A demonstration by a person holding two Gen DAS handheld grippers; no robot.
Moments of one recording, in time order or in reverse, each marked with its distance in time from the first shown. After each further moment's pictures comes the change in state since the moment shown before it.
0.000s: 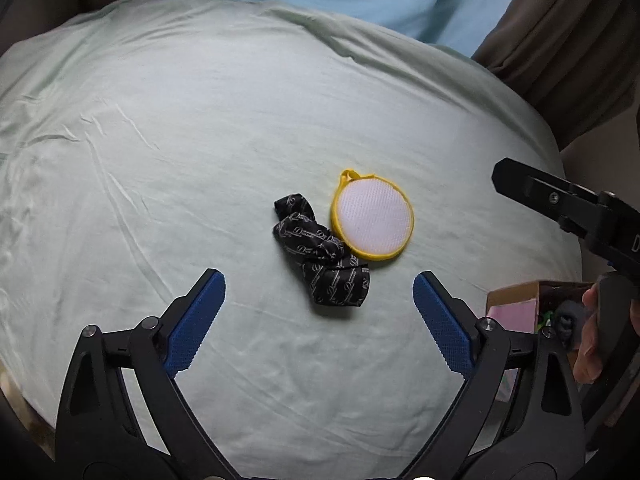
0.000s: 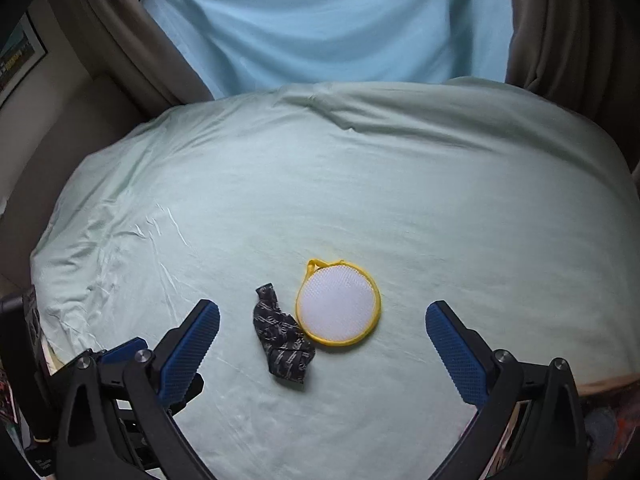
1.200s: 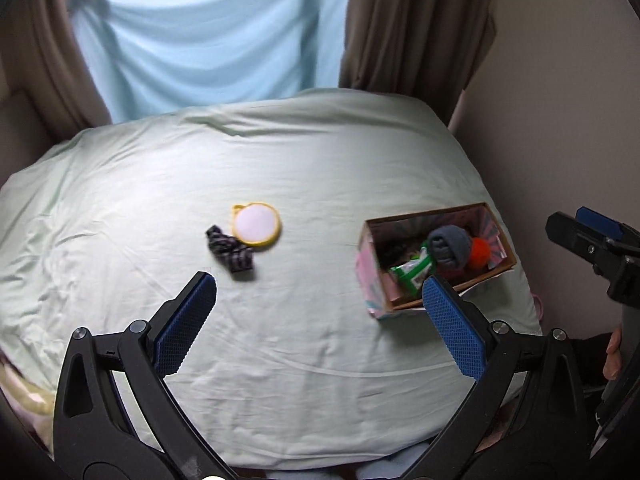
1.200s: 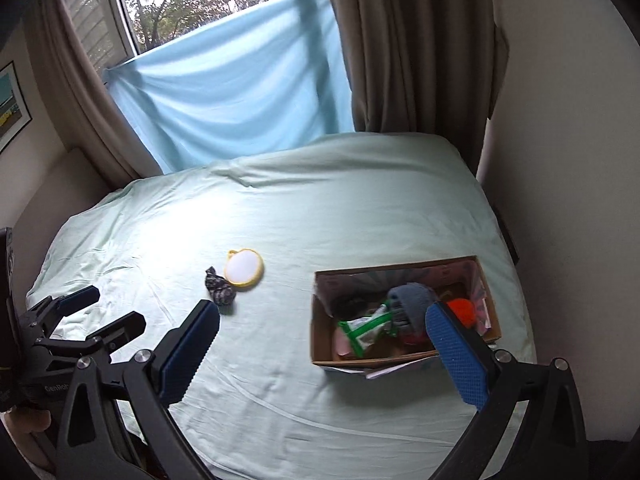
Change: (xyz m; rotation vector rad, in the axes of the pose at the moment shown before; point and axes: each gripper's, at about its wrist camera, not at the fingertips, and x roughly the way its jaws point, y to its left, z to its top) left arm -0.268 -0.155 -0.126 0.343 -0.201 -0.044; right arm -0.346 -0.072 -0.177 0.188 -0.249 -0.220
